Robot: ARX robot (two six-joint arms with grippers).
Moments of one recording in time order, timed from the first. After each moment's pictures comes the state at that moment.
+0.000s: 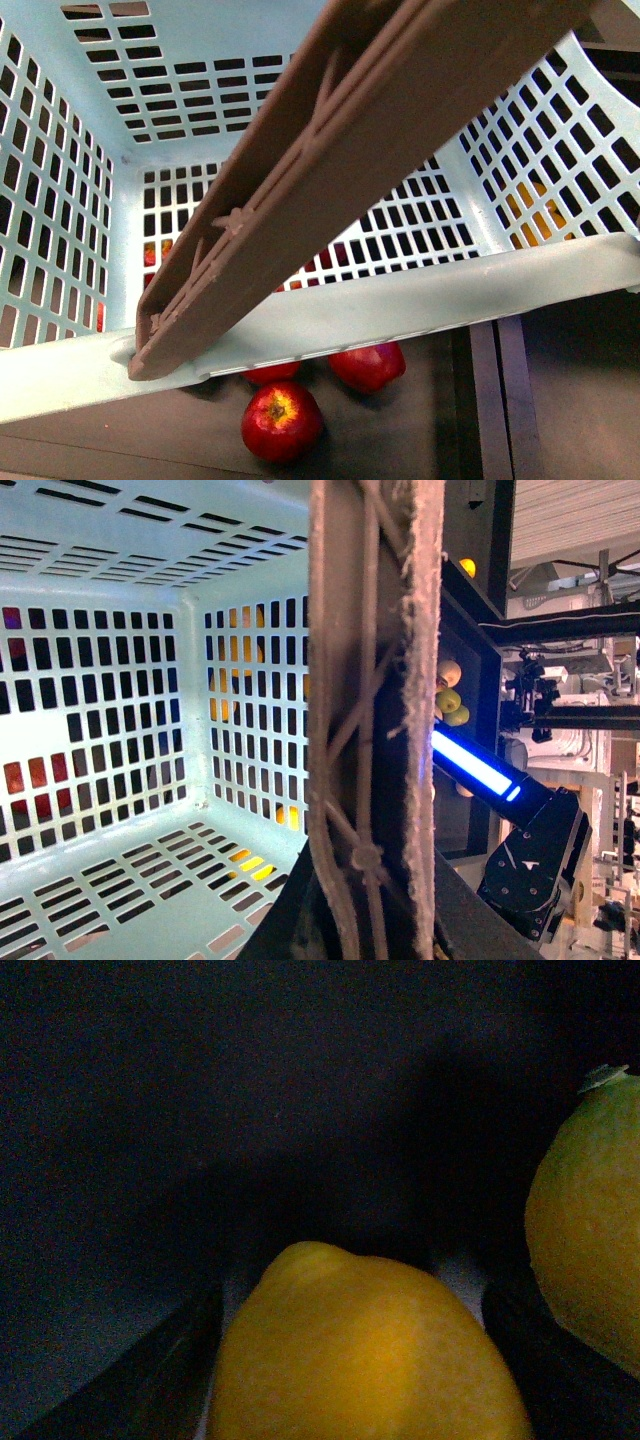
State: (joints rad) left arm -0.54 1.49 1.29 -0.39 0.32 -0.94; right arm -0.34 2.78 1.84 0.00 0.15 0.19
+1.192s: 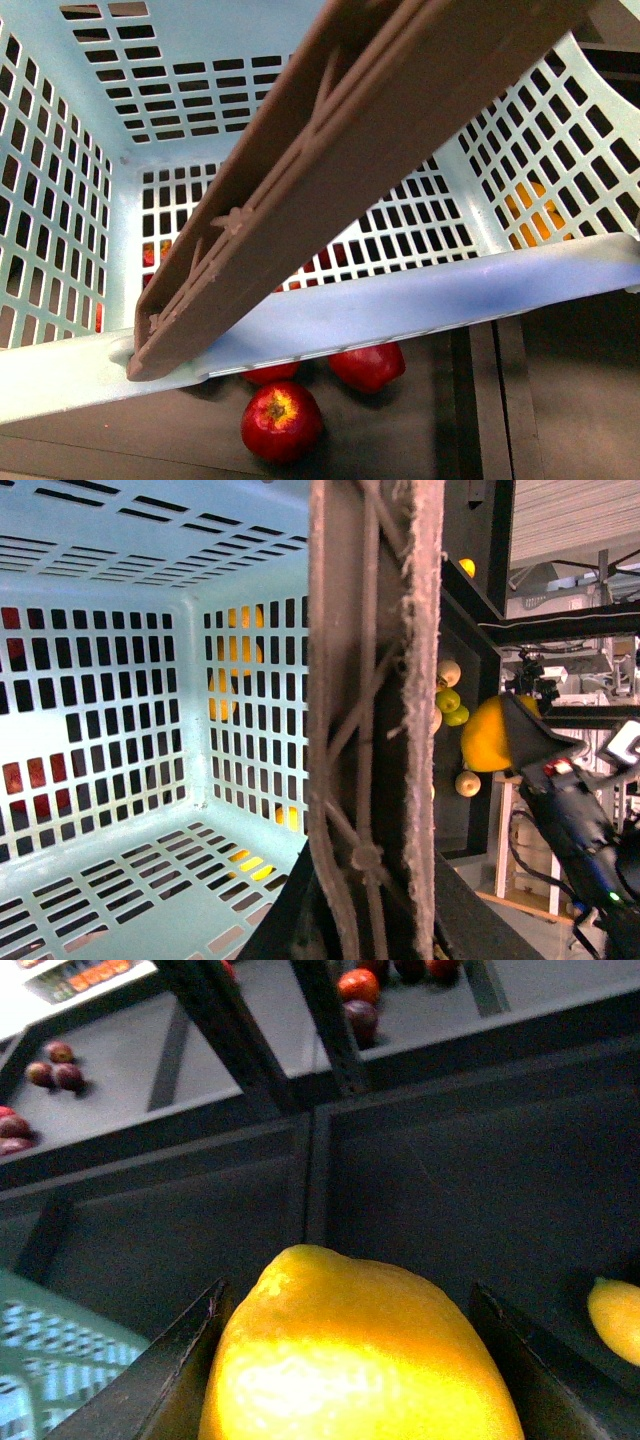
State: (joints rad) left arm -0.54 1.49 1.29 -0.39 0.32 -0.94; right arm -0.37 1.39 0.88 0.13 -0.42 0.17
